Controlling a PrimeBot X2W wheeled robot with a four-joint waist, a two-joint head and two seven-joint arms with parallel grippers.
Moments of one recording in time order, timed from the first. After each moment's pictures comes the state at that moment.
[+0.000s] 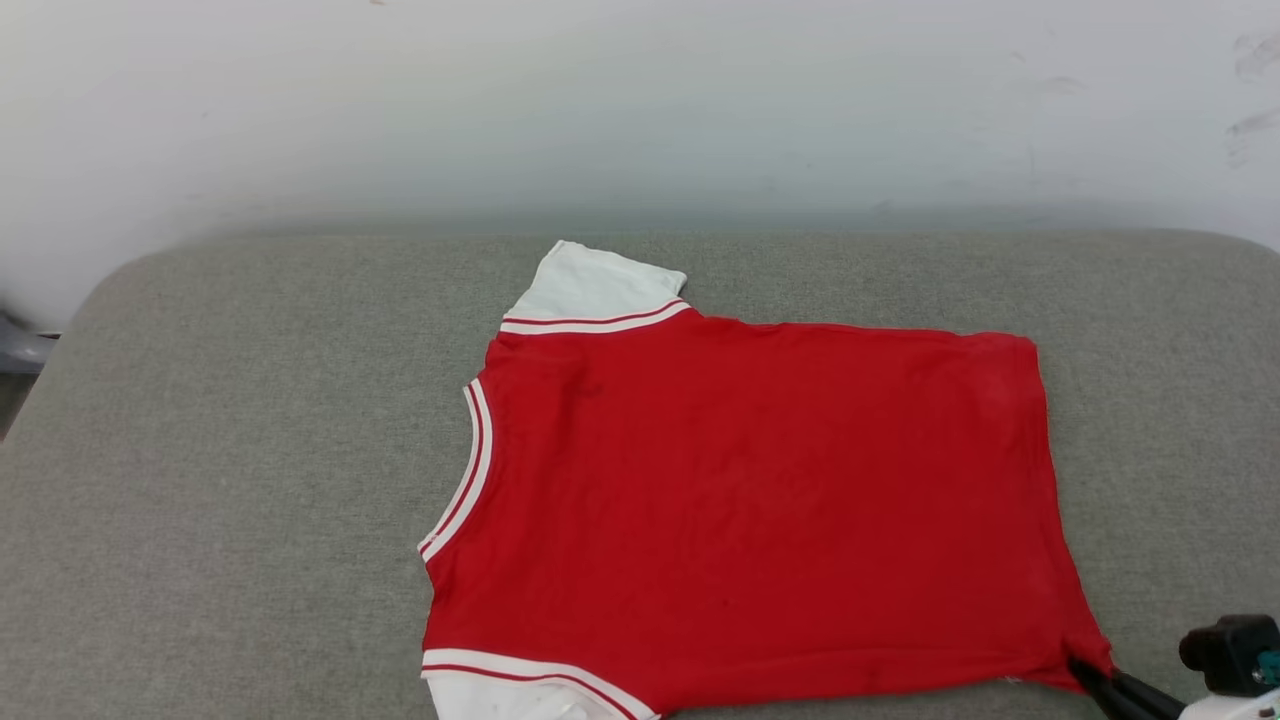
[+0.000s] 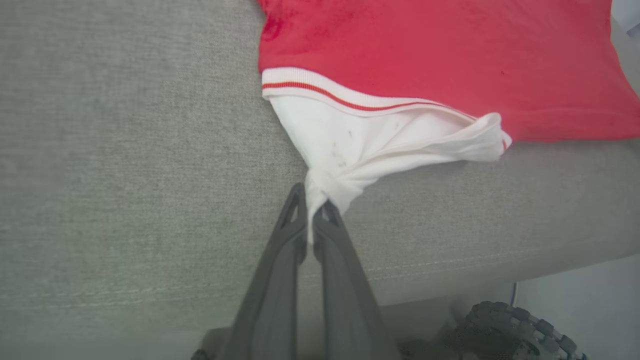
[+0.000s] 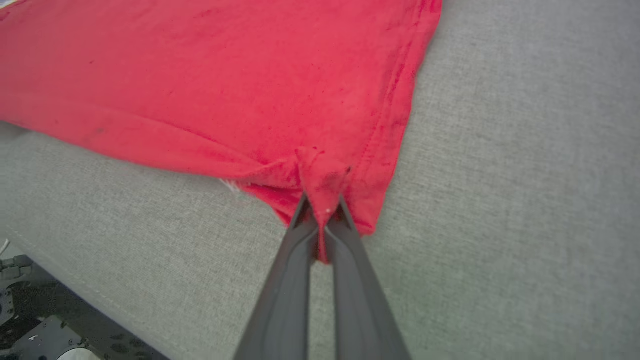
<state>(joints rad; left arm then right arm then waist) 0.24 0.56 -0.53 -0.07 -0.80 0.26 0.01 -0.11 -0.73 0.65 0.38 0.79 0.13 -0.10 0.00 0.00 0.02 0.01</state>
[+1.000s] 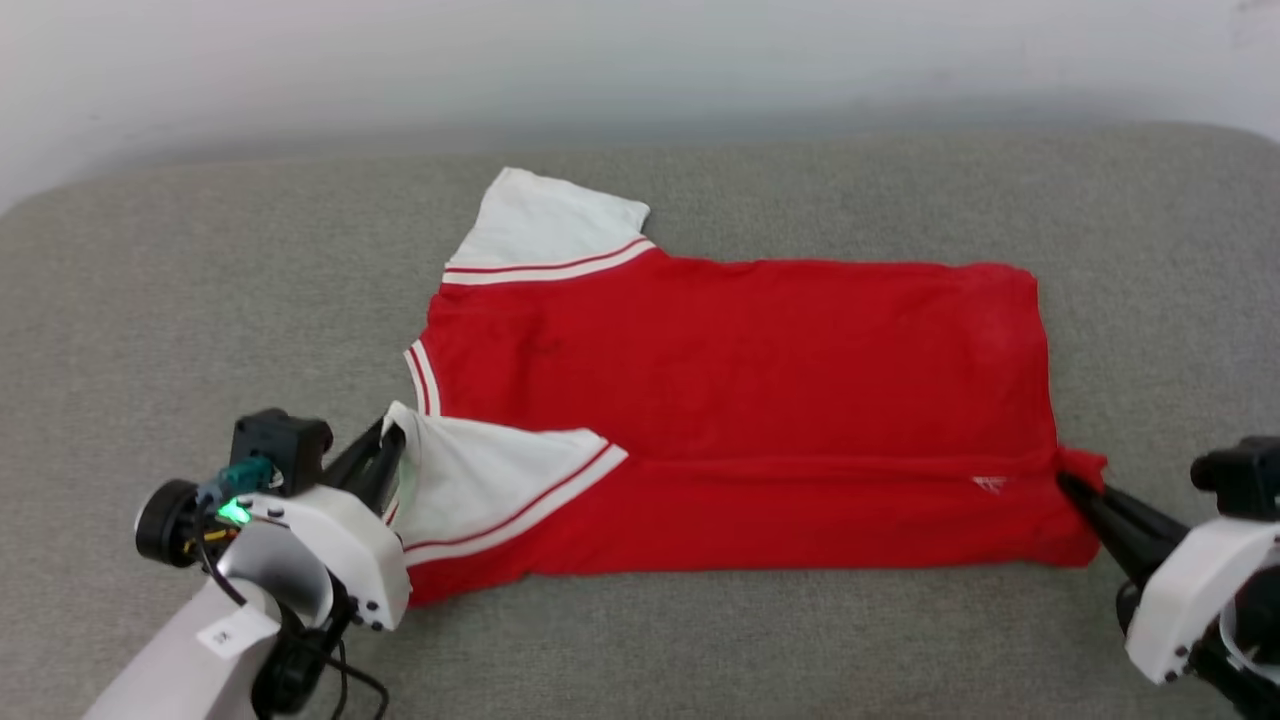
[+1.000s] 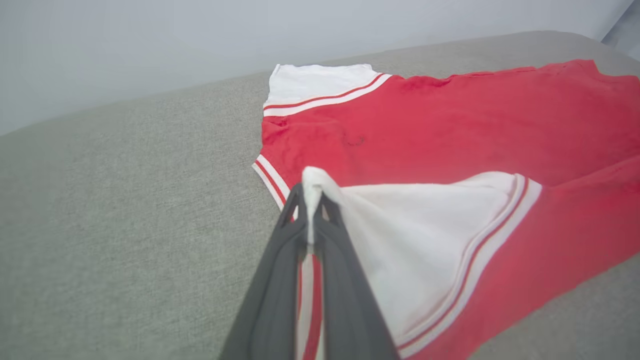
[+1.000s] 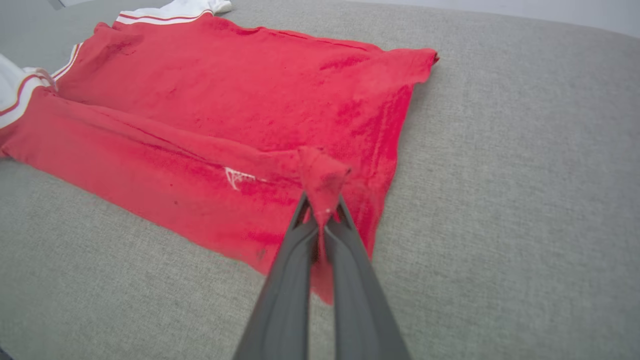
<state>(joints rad) -0.34 0.55 -0.55 0.21 -0.64 0.08 -0.03 -0.20 -0.67 0.41 0.19 0.74 0.13 0.09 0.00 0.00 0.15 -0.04</state>
